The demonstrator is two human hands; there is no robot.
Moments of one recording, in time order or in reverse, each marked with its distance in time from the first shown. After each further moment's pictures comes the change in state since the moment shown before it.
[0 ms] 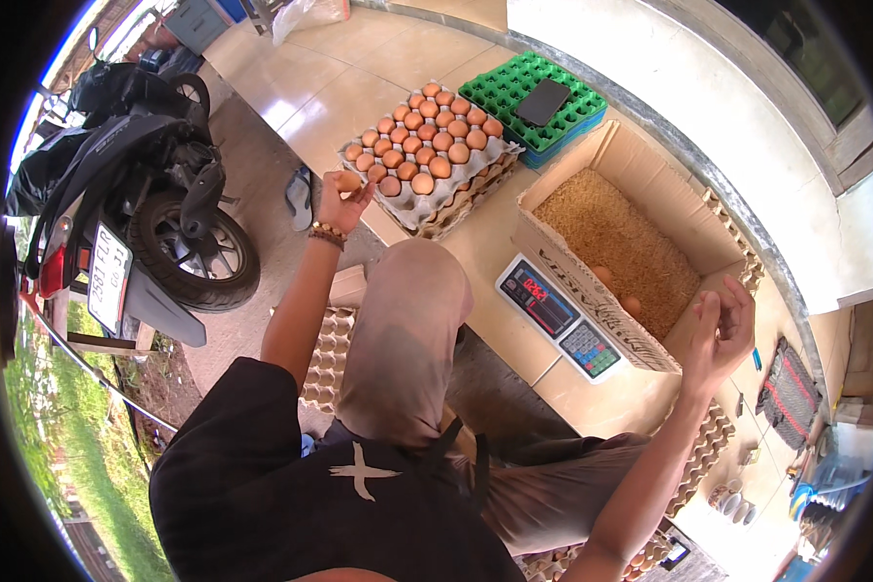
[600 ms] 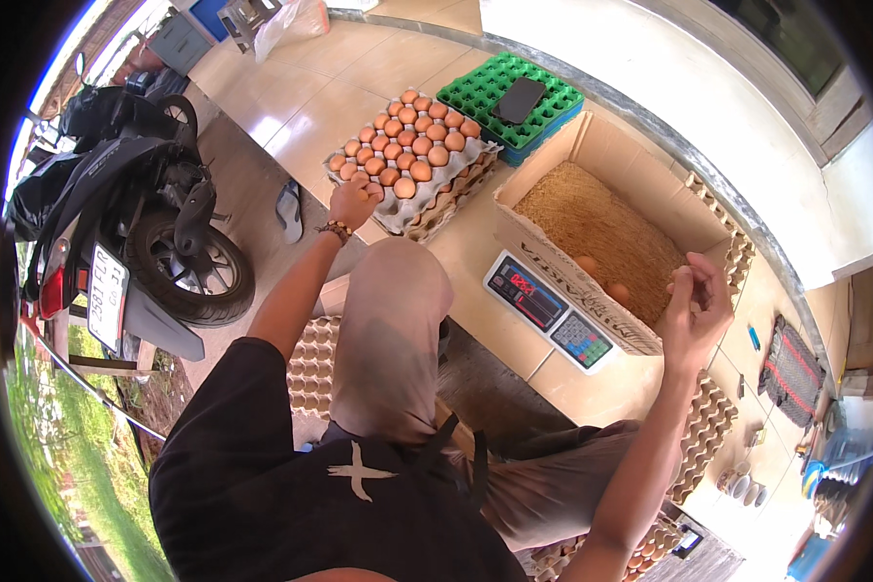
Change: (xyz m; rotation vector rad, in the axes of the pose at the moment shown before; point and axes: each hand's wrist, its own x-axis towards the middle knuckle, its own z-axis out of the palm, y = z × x) left_hand 0.016 -0.027 0.007 1.870 -0.179 0.970; right_hand -0.002 -0.002 0.005 0.011 -0.047 0.038
